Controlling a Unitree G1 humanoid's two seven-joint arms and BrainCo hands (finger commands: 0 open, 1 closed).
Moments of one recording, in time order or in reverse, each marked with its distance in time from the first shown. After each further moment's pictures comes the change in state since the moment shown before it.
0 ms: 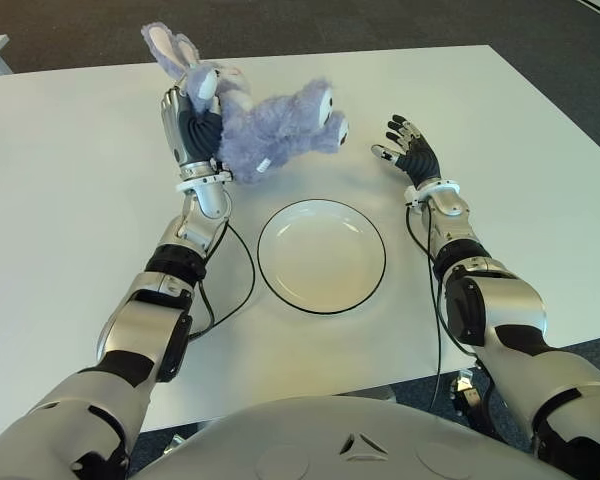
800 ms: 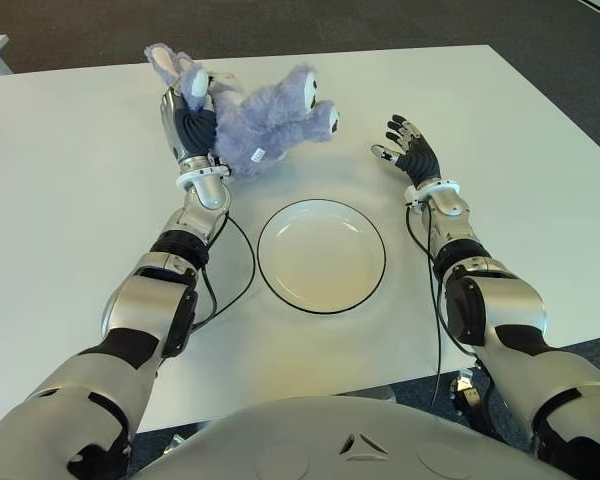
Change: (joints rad) left arm -0.137 -0.008 0.030 0.295 -0.084 -0.088 0.013; right arm 0.000 -0.001 -0.001 0.000 0.000 0.000 0.001
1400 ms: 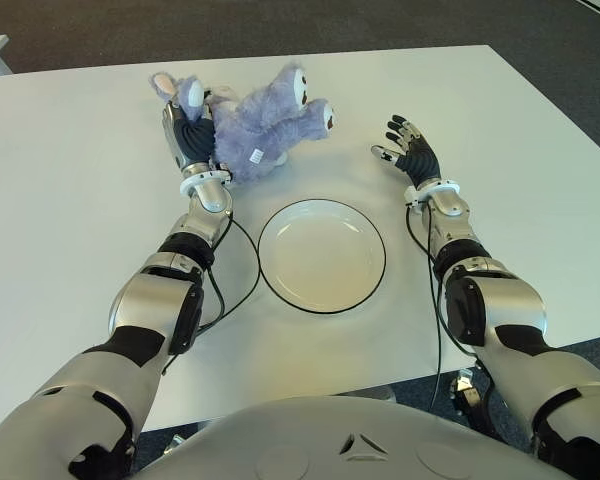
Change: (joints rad) left arm -0.020 -0.029 0.036 0.101 -0.079 -0.023 -0.033; right arm 0.000 0.000 -0.001 0.000 0.000 0.000 0.002
